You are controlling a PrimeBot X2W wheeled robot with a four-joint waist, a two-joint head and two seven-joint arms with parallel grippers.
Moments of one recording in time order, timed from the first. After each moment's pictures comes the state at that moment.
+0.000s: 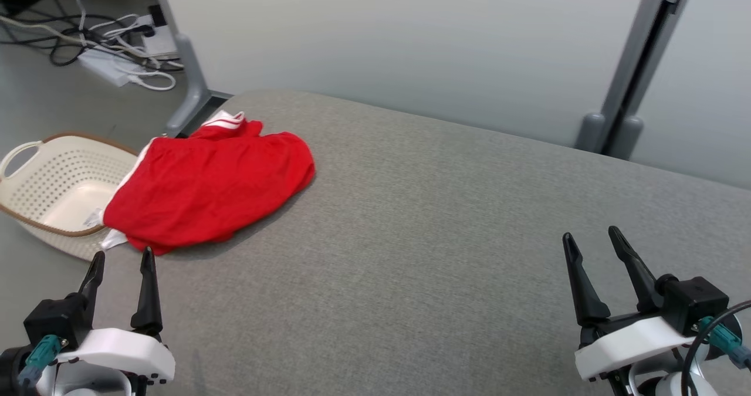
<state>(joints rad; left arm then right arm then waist) -0.08 0.23 -0.02 0.29 -0.33 0.05 -0.20 -0.08 -0.06 0.07 0.15 0.19 0.13 -0.17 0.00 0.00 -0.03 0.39</state>
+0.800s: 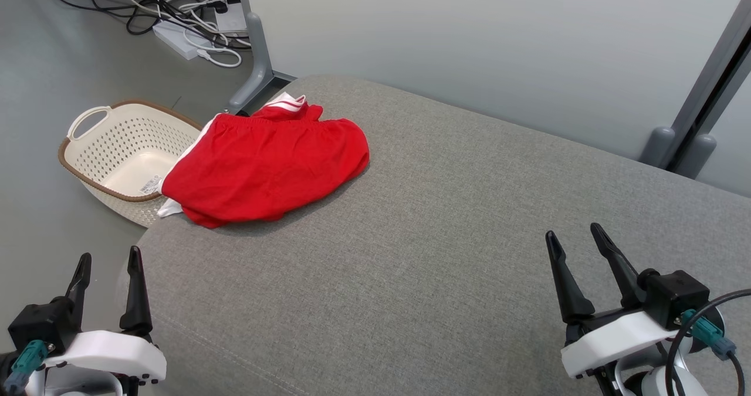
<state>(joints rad) -0.06 0.24 0.00 0.27 -0.36 0.07 -0.21 -0.10 -0.06 0.12 0.17 0.20 0.13 -0.16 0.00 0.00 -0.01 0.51</state>
